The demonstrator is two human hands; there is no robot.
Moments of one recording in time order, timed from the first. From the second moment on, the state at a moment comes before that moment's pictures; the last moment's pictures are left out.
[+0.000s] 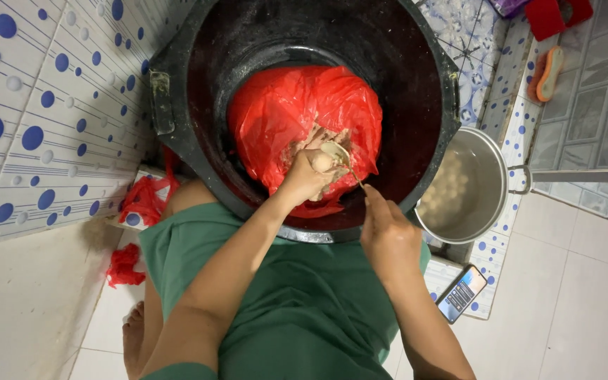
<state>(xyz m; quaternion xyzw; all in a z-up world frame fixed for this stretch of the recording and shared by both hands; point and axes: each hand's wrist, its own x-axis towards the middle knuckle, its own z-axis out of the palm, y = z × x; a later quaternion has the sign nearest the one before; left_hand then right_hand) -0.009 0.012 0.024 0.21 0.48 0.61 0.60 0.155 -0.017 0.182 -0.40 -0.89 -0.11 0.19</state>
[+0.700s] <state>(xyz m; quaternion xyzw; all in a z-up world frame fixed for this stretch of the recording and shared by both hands) -0.019 0.025 -0.017 0.51 0.75 0.18 0.38 0.312 0.040 0.114 -0.61 -0.49 0.51 0.35</state>
